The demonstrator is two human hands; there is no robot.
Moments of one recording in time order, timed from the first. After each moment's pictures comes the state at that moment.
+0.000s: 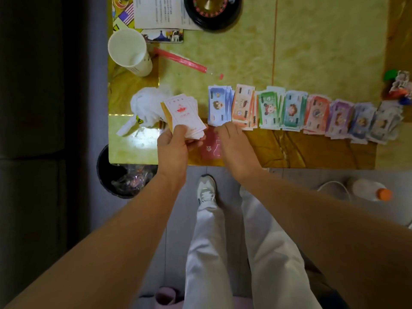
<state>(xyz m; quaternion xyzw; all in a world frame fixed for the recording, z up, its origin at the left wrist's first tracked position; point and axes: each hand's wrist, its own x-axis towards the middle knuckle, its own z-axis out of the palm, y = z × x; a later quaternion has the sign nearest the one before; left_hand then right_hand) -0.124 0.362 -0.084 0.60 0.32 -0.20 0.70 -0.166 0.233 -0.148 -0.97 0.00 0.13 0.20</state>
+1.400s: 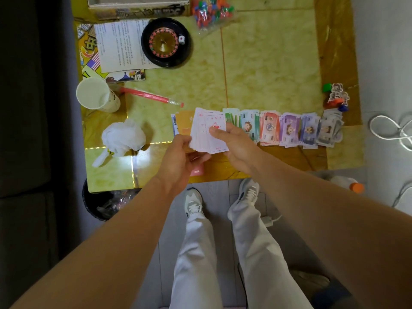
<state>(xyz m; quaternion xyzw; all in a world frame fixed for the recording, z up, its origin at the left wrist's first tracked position) -0.112 0.285 -0.047 0.51 0.31 -0.39 0.70 -0.134 0.148 -0.071 -0.49 0.37 0.18 0.77</state>
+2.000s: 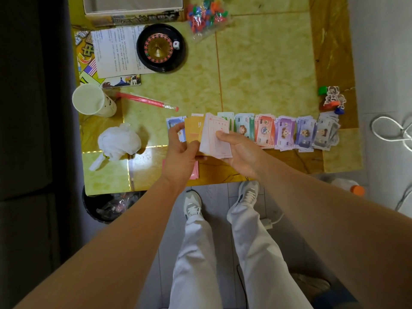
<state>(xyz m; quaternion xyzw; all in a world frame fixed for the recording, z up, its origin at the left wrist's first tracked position) -0.116 0.267 -0.053 0.65 0.16 -0.33 0.67 -0.144 0.120 -0.068 -0.37 0.40 0.24 0.80</state>
